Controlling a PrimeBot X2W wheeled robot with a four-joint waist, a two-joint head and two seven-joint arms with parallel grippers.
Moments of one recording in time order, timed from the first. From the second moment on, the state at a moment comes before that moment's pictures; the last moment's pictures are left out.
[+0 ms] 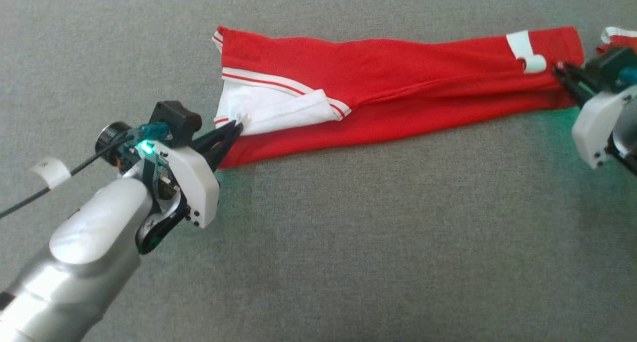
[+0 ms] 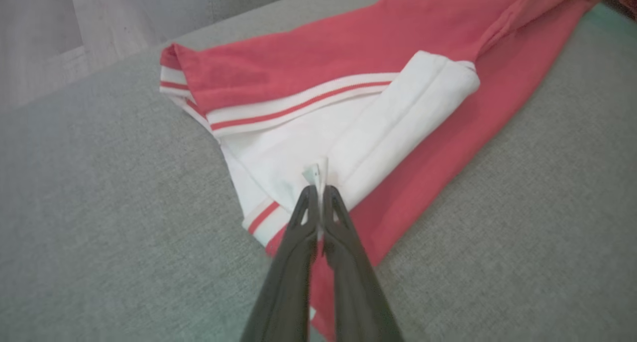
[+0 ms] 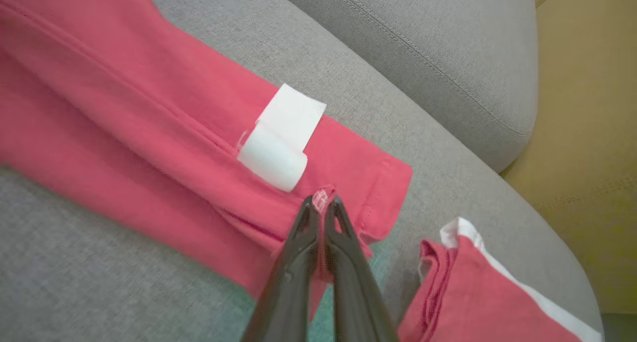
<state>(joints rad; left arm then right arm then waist) -0.74 0.49 -0.91 0.40 -0.71 -0.13 0.21 -0.94 -0.68 1.08 0.81 0.55 0.13 -0.06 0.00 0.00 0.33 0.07</state>
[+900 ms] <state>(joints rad) -0.67 0.41 -0.69 0.47 -0.80 0.11 -0.23 -0.97 -0.55 0.74 0.93 0.75 0.13 -0.25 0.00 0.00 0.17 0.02</state>
